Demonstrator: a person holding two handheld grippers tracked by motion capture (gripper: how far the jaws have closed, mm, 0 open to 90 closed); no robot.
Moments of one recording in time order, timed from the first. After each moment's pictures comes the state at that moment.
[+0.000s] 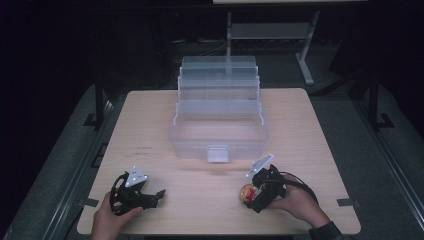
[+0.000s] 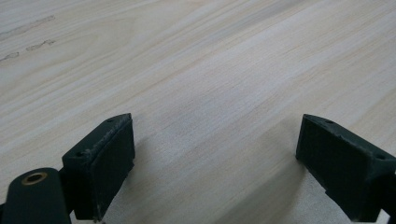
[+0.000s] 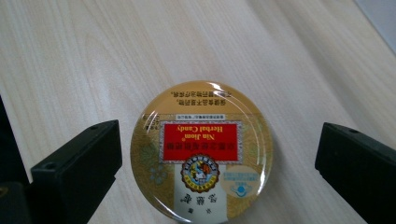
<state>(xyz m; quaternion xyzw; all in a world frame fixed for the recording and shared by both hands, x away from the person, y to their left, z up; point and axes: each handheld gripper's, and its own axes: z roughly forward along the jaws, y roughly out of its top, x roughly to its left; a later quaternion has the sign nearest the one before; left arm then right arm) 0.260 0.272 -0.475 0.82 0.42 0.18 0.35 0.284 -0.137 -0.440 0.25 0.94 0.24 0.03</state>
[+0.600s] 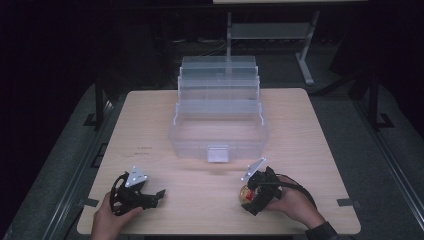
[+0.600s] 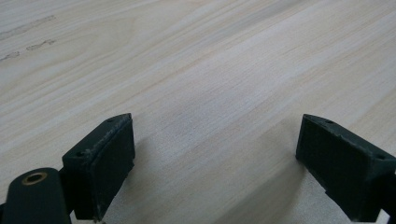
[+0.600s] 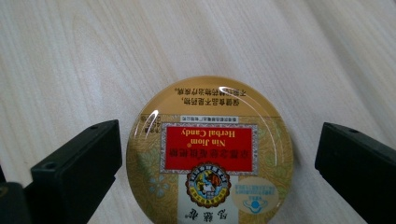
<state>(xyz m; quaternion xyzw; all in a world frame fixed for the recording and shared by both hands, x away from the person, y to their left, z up) 0.260 0.272 -0.475 0.82 0.42 0.18 0.35 0.283 -0.126 -0.450 0.24 0.95 0.21 0.04</state>
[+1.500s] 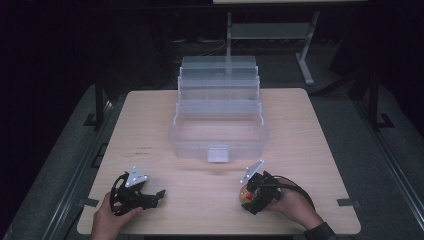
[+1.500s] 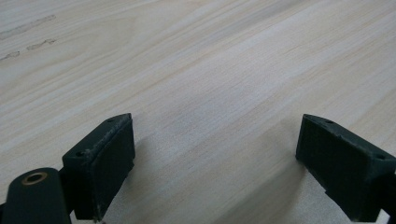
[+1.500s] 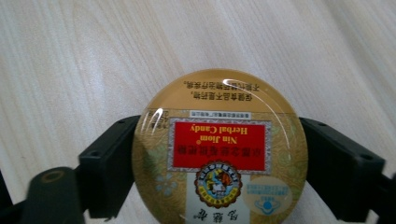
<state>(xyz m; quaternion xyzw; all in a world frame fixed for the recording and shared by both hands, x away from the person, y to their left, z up) 0.260 0.272 -0.475 0.82 0.42 0.18 0.35 0.280 -0.124 -0.452 0.24 0.95 0.20 0.04</state>
